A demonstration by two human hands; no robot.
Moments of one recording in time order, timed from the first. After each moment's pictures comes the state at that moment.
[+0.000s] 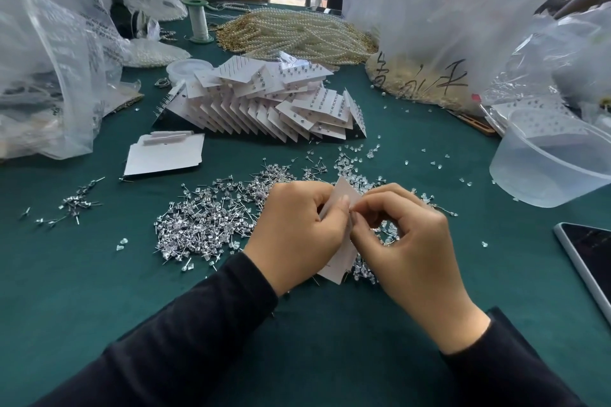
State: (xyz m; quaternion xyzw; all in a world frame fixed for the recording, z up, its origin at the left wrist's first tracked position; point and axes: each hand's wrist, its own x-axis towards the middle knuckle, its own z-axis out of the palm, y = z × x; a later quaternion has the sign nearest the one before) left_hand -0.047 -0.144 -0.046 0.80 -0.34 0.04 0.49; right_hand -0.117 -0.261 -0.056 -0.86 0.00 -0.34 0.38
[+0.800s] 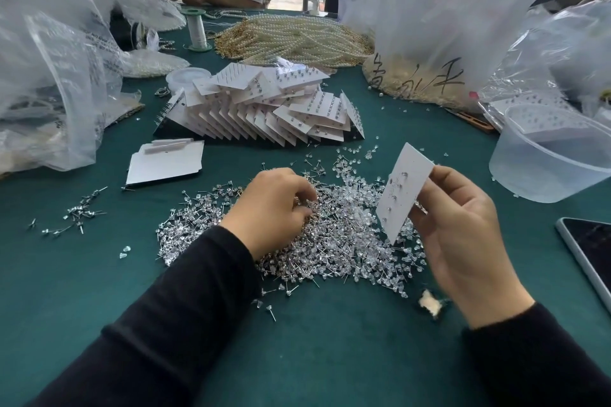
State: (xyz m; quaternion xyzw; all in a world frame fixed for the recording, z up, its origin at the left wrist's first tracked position) left_hand -0.004 -0.135 -0.055 0.89 -0.35 -0.01 0.28; right_hand -0.117 -0.296 -0.048 -0.57 0.14 -0.28 0.76
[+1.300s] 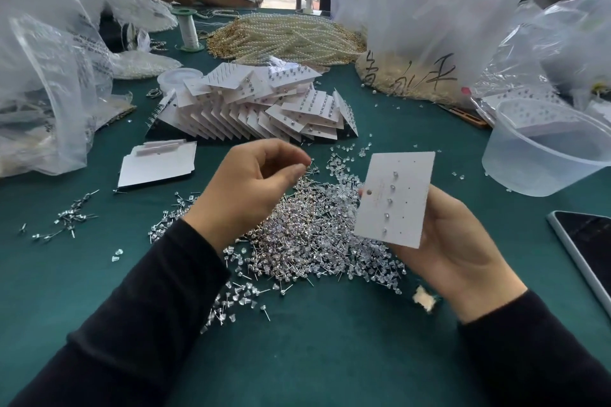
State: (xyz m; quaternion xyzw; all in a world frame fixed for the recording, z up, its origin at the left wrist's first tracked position) left_hand -0.006 -0.124 -0.027 0.76 -0.30 -0.09 0.57; right_hand -0.120 -0.297 -0.040 -0.44 0.15 -0.06 0.88
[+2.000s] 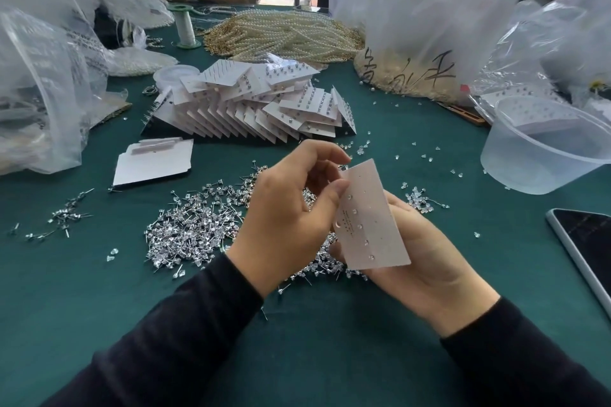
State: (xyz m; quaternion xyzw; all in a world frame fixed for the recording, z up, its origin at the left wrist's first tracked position) left_hand -0.047 -0.148 -0.033 0.71 -0.40 0.07 0.57; right_hand -0.120 -0.271 -0.047 -0.47 0.08 0.03 0.88
